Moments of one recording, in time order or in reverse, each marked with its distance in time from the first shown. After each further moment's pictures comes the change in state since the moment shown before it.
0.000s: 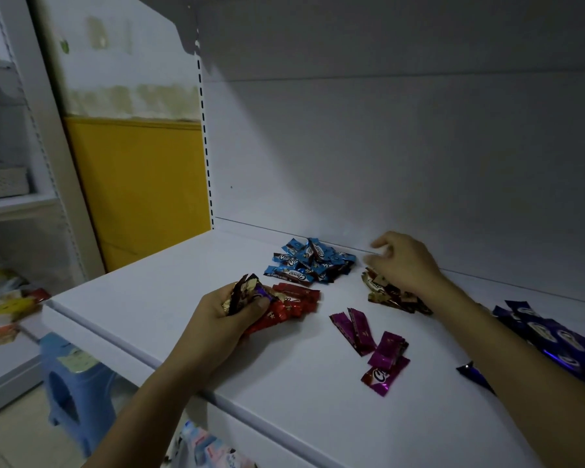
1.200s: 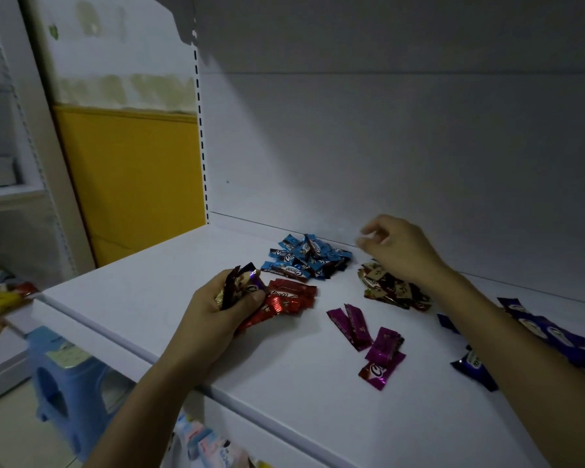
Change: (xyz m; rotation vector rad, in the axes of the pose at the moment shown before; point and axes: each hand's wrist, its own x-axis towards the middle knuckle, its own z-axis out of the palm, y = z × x) left_hand 0.002 -0.004 -0.003 -0.049 0.014 0.064; right_hand -0.004 -0.013 -0.014 0.034 0.029 -0.140
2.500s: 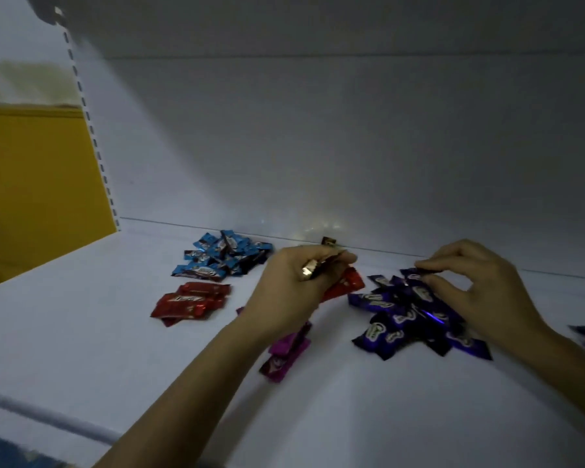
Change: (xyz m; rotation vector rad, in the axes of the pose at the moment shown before) left_hand 0.008 0.070 0.160 0.099 -0.430 0.280; right_hand -0.127 0.114 -0.104 -0.183 0.278 -0.189
